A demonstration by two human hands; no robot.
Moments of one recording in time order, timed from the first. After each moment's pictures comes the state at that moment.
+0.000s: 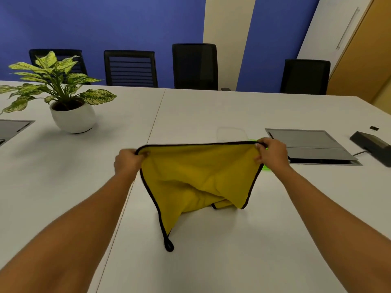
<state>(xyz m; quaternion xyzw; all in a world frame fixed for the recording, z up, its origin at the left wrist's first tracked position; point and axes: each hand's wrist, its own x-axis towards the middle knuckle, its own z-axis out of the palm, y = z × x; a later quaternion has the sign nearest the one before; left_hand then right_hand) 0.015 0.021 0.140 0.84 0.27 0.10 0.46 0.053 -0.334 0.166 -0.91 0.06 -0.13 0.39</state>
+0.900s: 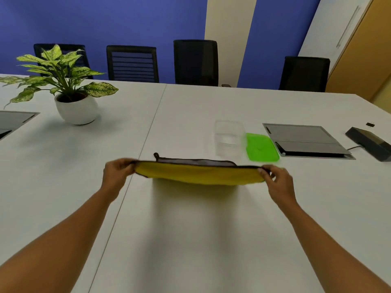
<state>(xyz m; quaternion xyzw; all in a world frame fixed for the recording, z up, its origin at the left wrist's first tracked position) -0.056 0.041 0.094 0.75 0.15 0.14 0.63 -0.049 -0.368 0.106 -0.90 0.03 -0.20 0.39</state>
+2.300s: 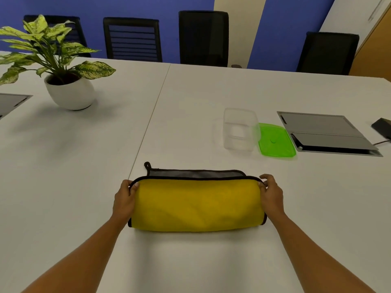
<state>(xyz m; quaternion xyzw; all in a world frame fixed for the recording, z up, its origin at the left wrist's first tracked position) -0.056 0.026 0.006 0.82 0.24 0.06 0.51 0.002 -0.341 0.019 -0.90 0.14 -0.06 0.41</state>
